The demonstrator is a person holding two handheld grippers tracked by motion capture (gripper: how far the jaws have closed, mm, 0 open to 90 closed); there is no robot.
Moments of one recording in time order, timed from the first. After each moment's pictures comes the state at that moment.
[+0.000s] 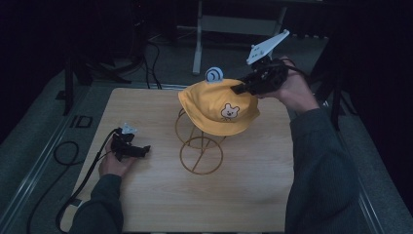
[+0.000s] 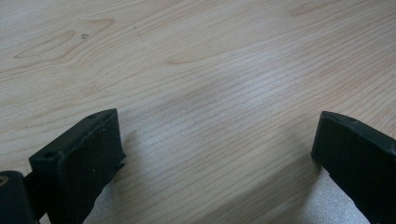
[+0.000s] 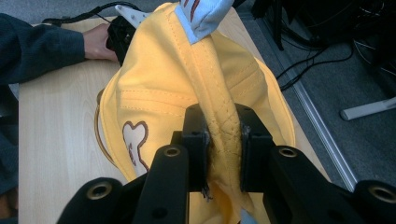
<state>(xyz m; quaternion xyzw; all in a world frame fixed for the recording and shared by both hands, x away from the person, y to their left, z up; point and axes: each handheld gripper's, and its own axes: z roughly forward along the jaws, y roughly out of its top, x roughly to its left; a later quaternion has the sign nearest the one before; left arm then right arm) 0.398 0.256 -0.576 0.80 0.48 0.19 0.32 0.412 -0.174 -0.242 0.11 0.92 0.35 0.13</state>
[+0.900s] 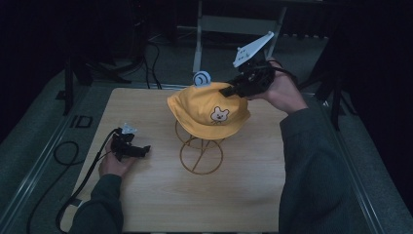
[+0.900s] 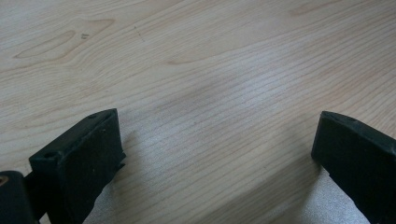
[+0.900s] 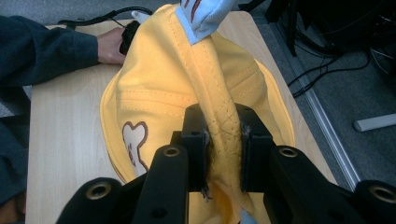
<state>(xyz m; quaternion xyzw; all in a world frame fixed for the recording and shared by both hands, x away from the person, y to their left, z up) 0.399 0.256 -0.576 0.80 0.48 0.19 0.32 0.410 -0.147 -0.246 0.09 0.92 0.35 0.12</state>
